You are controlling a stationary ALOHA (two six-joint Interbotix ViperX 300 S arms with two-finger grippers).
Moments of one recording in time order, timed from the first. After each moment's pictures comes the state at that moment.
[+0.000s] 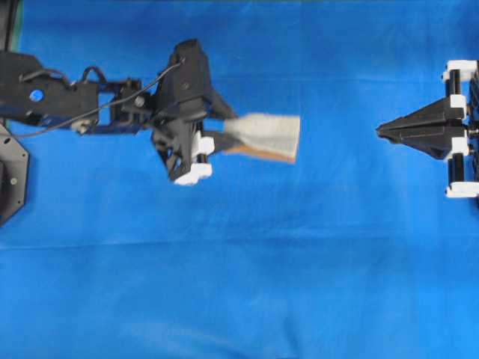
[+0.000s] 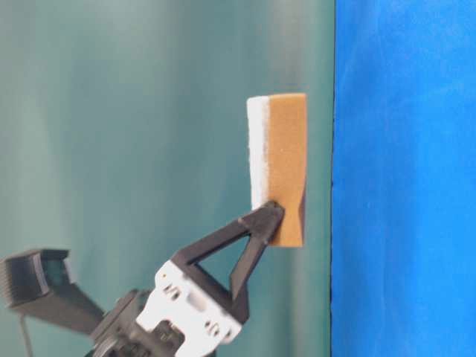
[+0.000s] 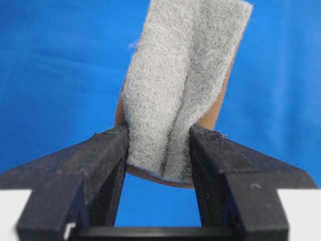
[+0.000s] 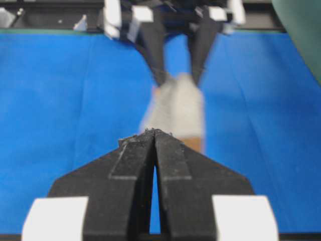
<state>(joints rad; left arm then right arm) 0.08 -0.13 0.66 -0.03 -0.02 -0.06 -0.06 -0.83 1.15 0.00 -0.18 0.00</state>
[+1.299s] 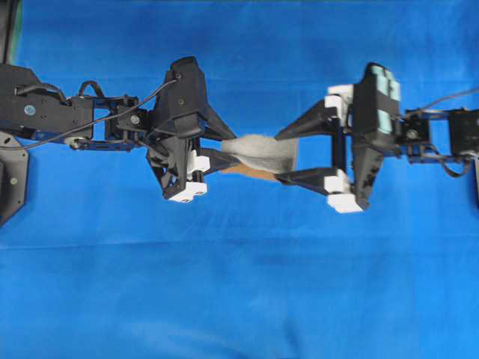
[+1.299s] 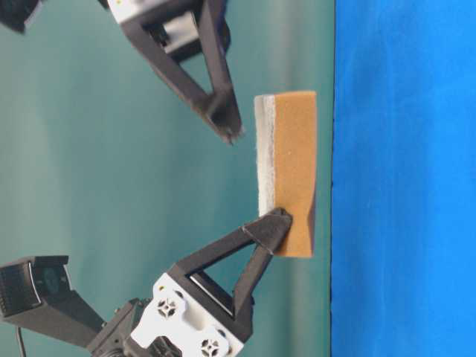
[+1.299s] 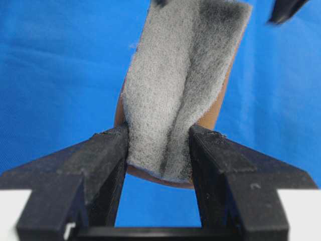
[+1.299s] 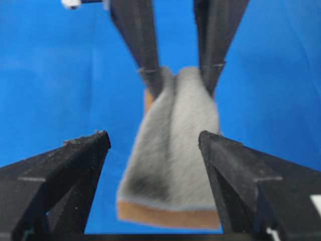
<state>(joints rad) 0.05 -0.13 0.67 -0.03 -0.01 -0.10 -0.02 -0.24 0.81 0.02 -0.22 0.11</state>
